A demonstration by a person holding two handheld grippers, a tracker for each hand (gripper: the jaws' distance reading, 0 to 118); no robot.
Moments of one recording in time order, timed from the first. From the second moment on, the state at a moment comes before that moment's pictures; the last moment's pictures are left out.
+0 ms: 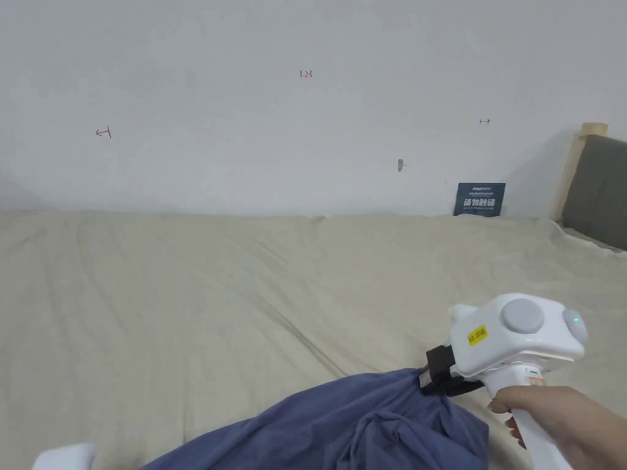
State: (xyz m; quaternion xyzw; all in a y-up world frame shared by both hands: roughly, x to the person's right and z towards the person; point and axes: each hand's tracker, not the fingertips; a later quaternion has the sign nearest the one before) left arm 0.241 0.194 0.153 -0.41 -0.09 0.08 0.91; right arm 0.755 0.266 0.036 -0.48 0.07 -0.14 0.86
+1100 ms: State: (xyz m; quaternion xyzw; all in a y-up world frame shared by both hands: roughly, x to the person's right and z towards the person) left arm 0.234 0.602 0.045 -0.10 -0.10 0.06 0.99; right arm 0.709 0.630 0.088 -0.18 0.01 0.03 0.98
